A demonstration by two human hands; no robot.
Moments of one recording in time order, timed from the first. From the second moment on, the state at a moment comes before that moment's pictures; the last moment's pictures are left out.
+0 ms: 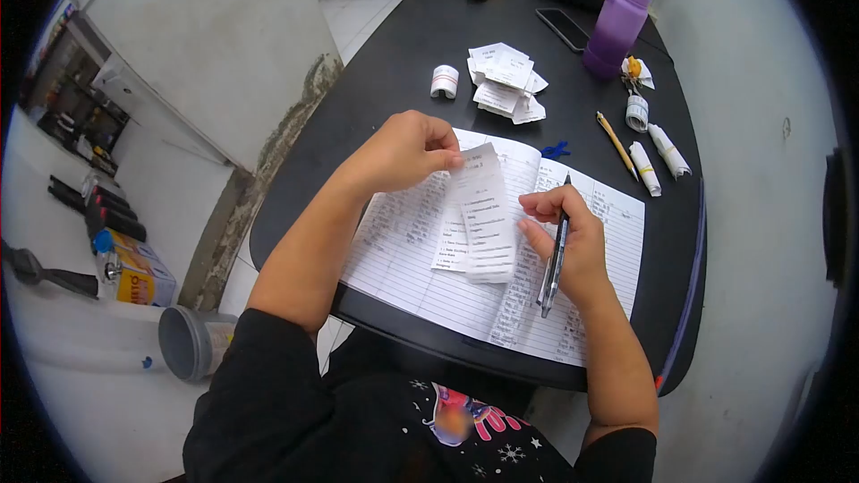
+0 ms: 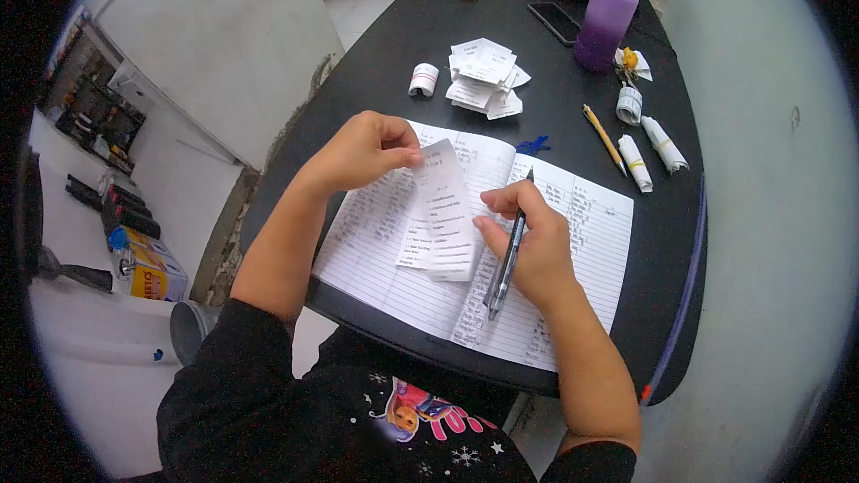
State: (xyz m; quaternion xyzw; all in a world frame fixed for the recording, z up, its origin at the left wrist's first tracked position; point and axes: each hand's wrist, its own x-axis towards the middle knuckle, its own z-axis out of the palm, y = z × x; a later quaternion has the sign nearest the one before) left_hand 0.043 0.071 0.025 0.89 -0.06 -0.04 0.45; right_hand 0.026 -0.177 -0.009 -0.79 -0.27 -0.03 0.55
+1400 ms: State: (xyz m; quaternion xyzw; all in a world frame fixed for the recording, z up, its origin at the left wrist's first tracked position) left_hand 0.022 0.039 0.031 0.75 -0.37 0.11 0.53; right_hand 0.037 -0.196 0.002 -0.67 -0.13 -0.19 0.71
